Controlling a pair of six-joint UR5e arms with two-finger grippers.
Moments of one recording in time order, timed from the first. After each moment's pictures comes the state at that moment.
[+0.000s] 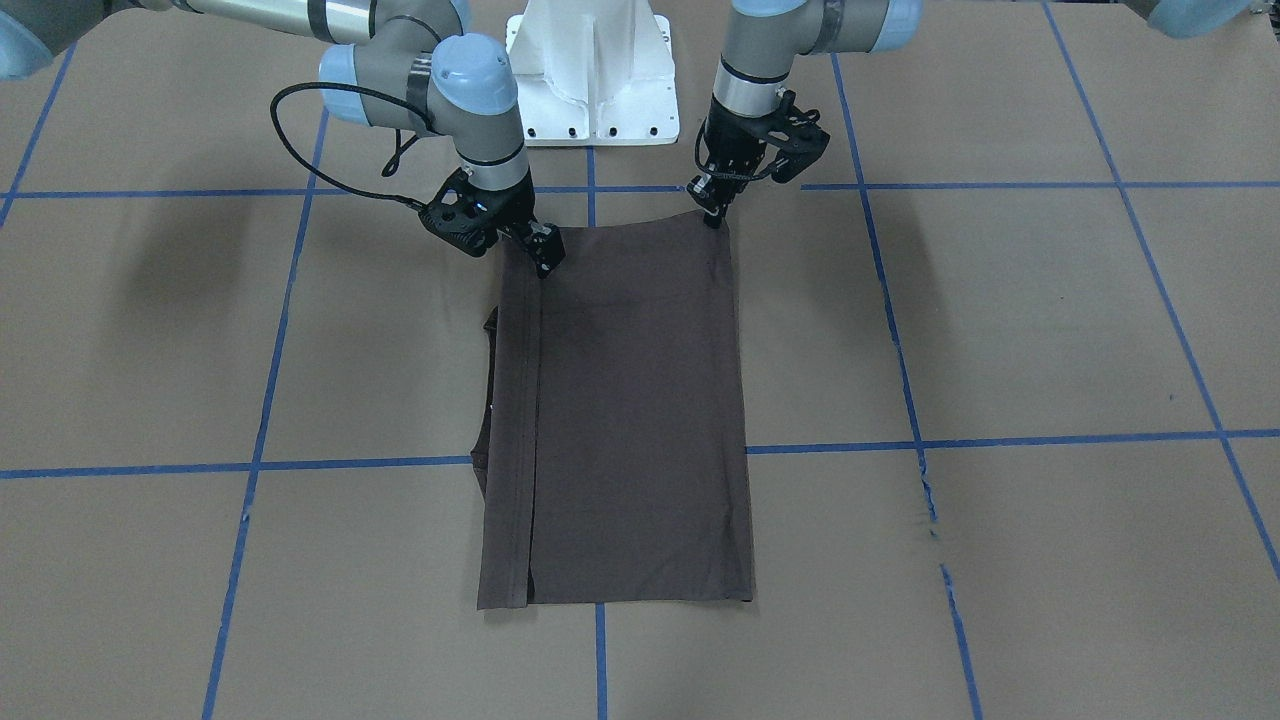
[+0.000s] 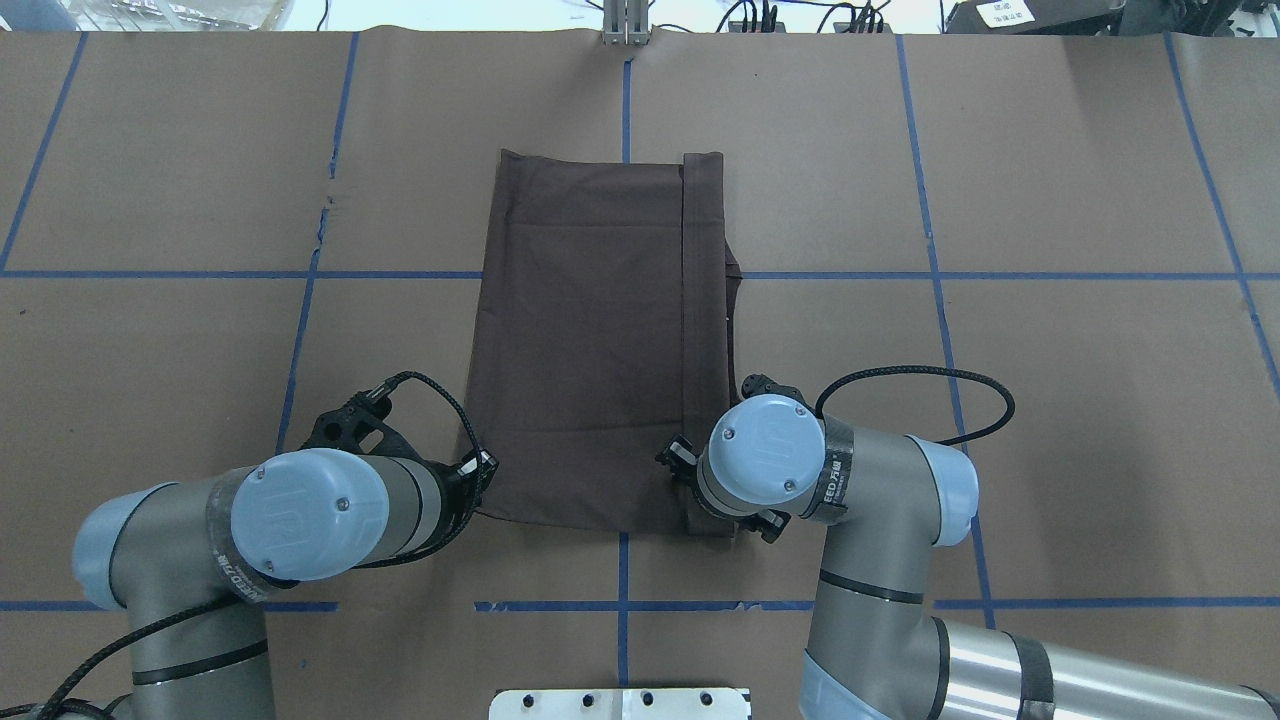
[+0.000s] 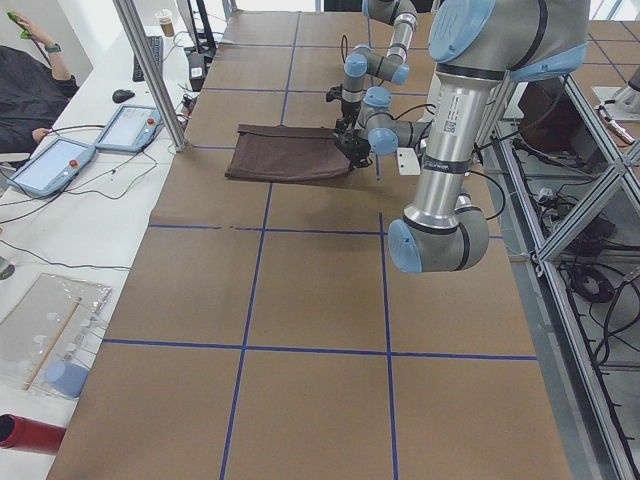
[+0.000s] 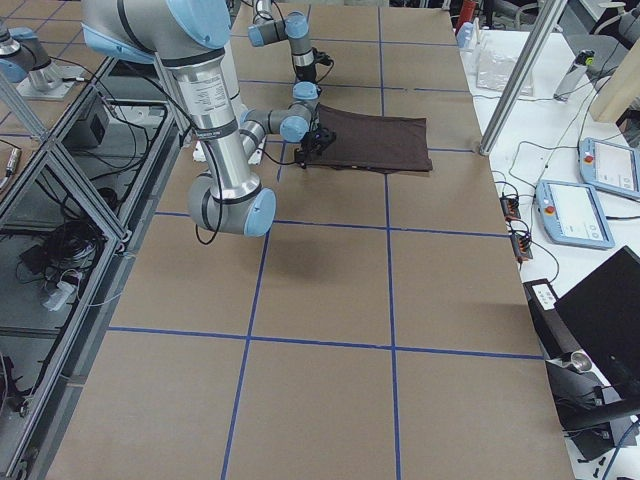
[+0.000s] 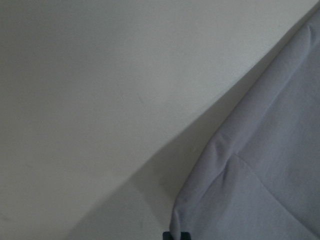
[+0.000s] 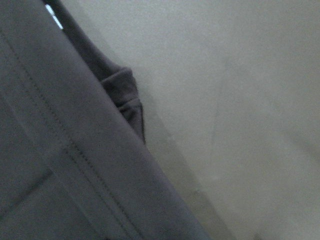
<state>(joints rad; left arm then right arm) -0.29 -1.92 -2.00 -1.70 -1.59 -2.15 0.32 -1.05 1.72 -1.45 1.74 1.99</state>
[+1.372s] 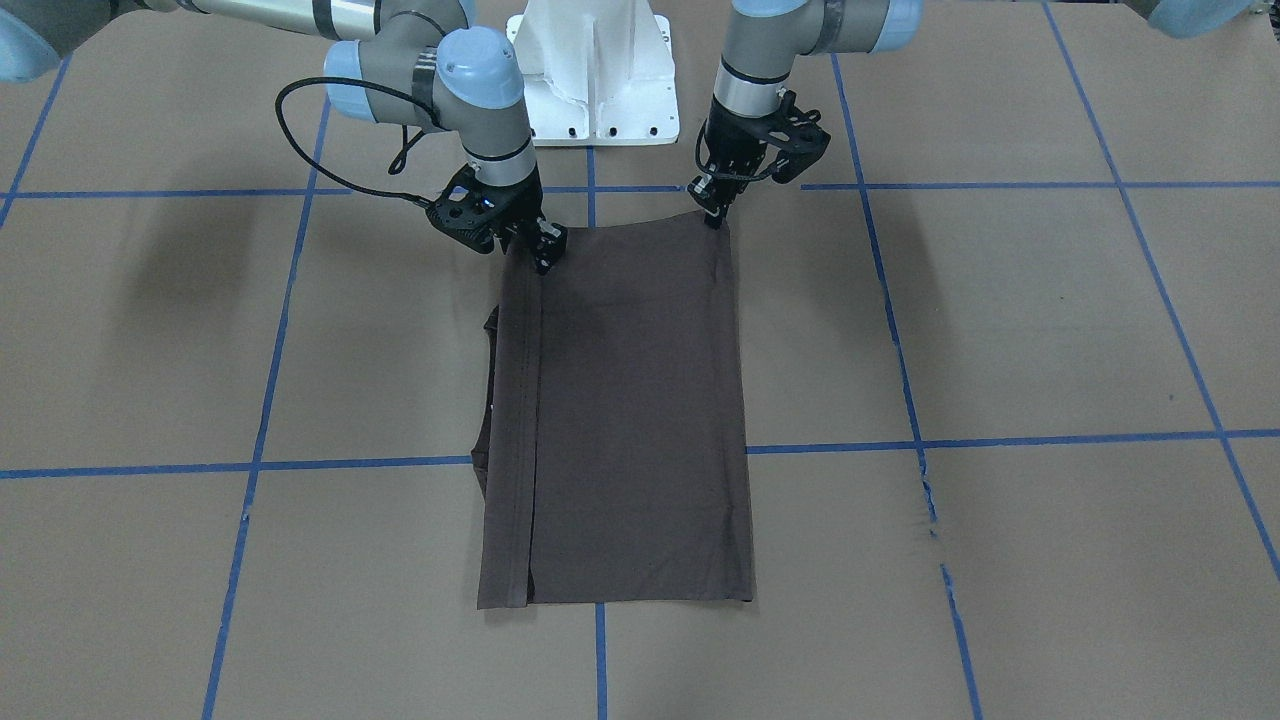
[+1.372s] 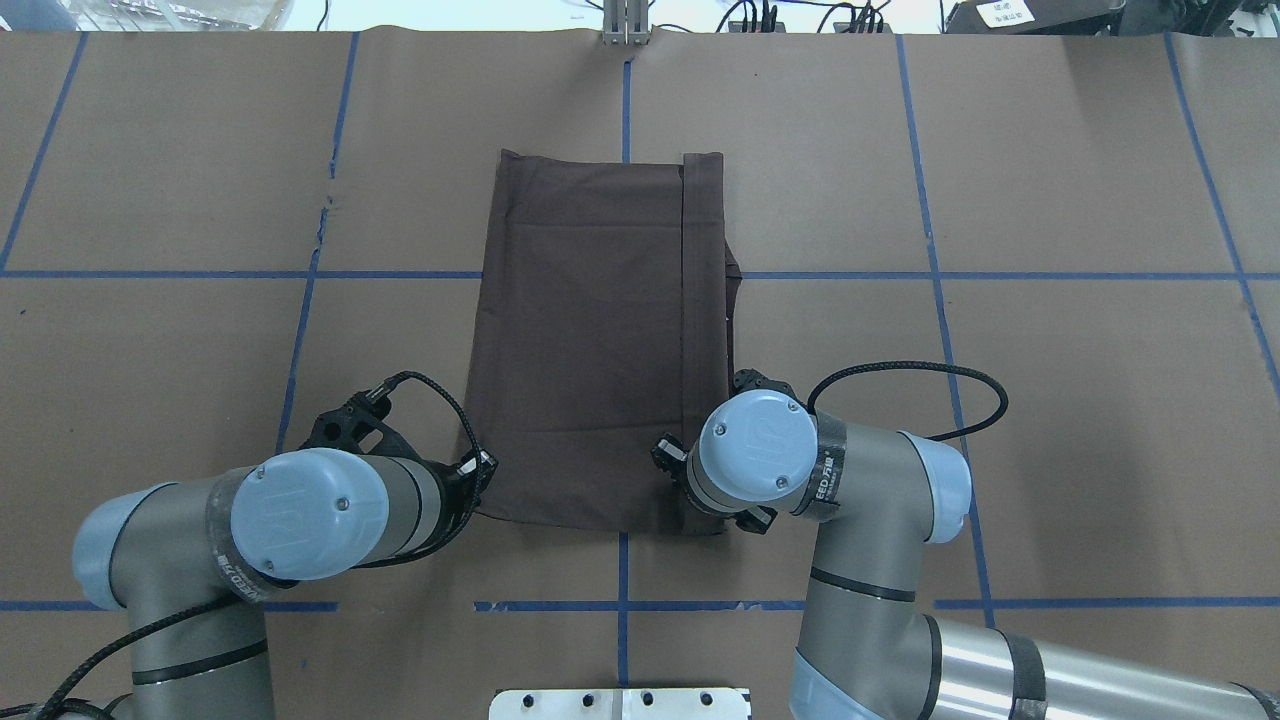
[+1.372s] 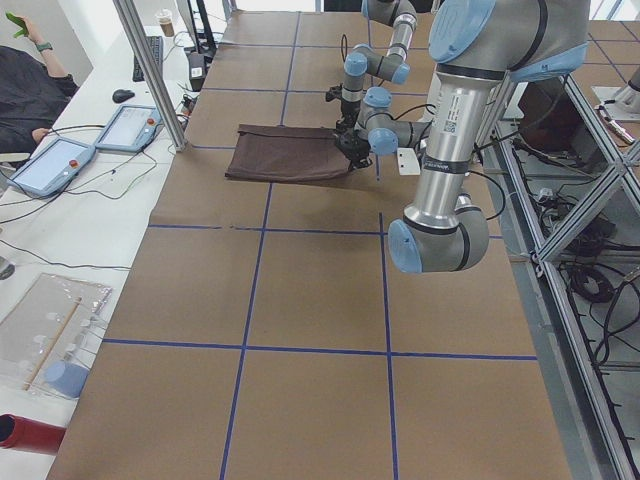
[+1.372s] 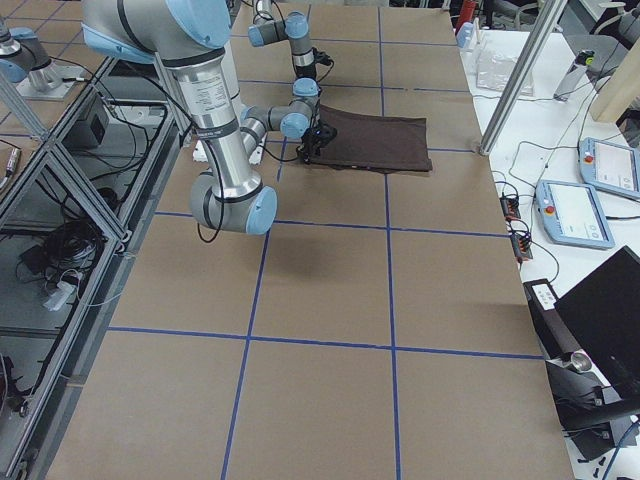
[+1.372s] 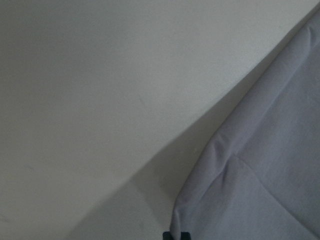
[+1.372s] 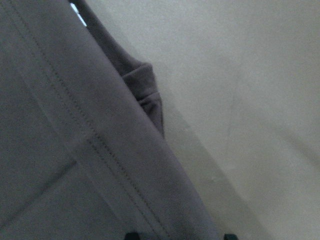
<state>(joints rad) -0.29 -1.92 -2.00 -1.70 -1.59 -2.15 0.32 -1.03 1.72 -1.45 1.74 1.99</state>
